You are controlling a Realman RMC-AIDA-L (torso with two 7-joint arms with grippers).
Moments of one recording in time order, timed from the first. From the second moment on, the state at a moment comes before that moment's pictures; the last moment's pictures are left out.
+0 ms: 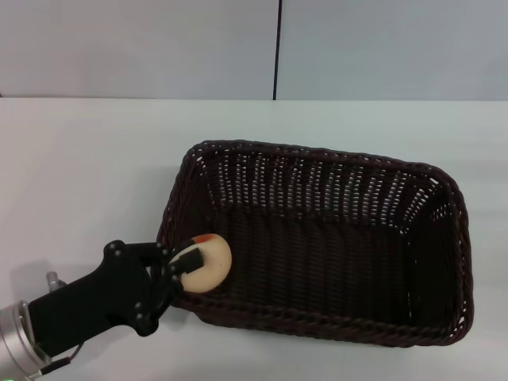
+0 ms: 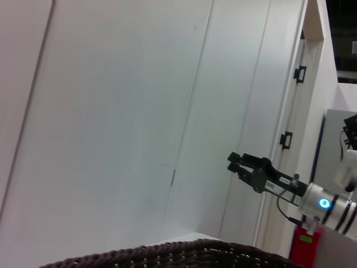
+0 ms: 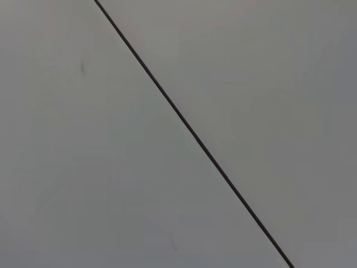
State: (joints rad) left arm -0.32 -2.06 0.16 0.13 2.26 1.80 -0.69; right arm 0.34 2.06 -0.13 -0.23 -1.26 -1.44 1.08
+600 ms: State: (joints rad) left arm -0.35 -2.07 0.11 0.09 2.25 1.81 -0.69; right arm 0.35 2.06 -0.14 -0.22 -1.26 -1.44 1.07
